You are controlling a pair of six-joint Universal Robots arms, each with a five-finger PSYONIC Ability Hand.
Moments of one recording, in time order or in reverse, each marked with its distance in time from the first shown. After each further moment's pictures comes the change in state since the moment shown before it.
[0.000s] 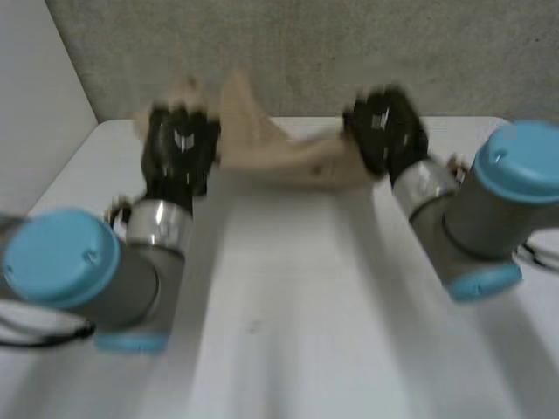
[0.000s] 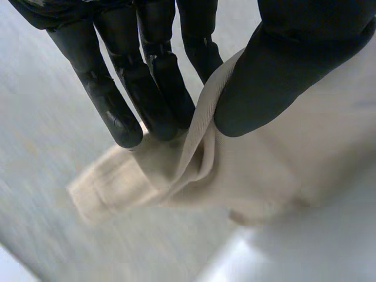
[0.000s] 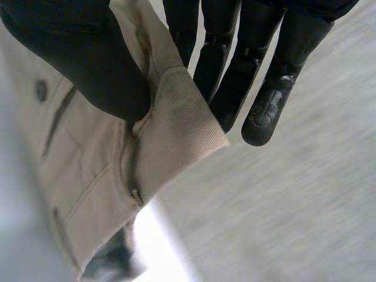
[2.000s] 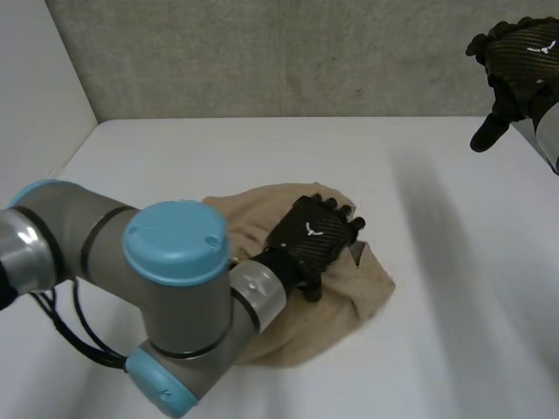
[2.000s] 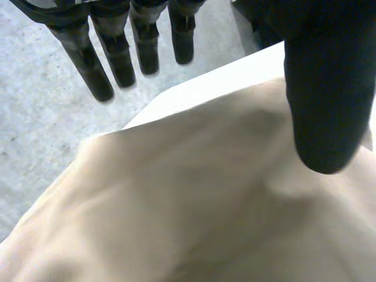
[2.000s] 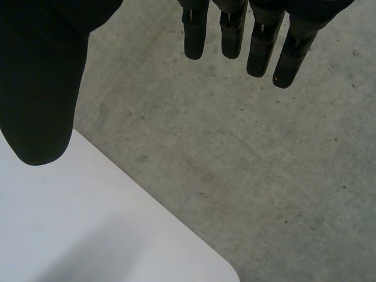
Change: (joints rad) left arm -0.221 -0.152 0.322 -0.599 0.322 -0.223; right arm -0.207 -0.343 -0.103 0.473 0.135 0.245; left_hand -0.875 -0.913 -0.894 -0.914 -0.884; right_hand -0.750 -0.949 -0.971 -0.957 -0.912
